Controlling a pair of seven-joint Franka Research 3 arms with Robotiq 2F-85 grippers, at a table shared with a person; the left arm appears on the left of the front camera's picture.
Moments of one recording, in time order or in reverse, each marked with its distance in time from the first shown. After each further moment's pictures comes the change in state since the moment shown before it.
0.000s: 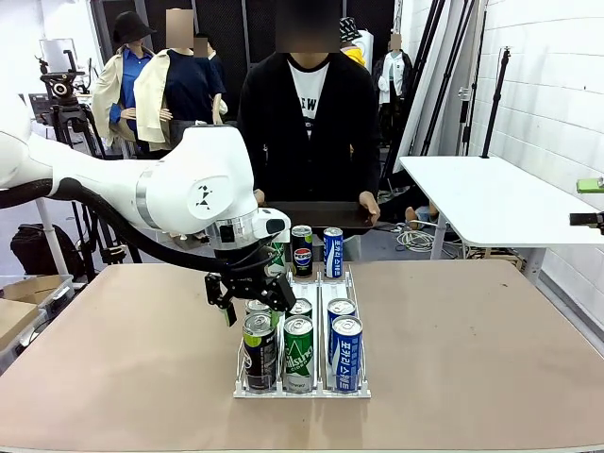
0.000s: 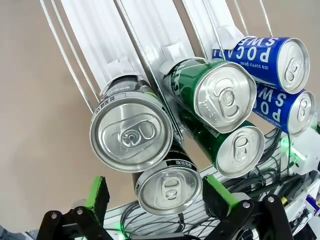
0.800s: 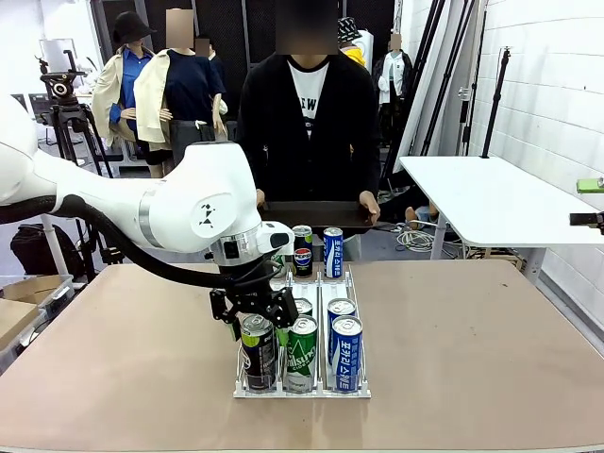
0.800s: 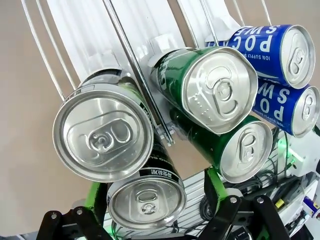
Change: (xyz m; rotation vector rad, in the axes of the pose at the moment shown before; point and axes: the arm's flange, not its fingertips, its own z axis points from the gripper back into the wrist) left arm -0.010 -0.009 -0.021 -0.028 -0.004 0.010; right arm 0.000 0.000 0.000 0.000 0.000 0.000
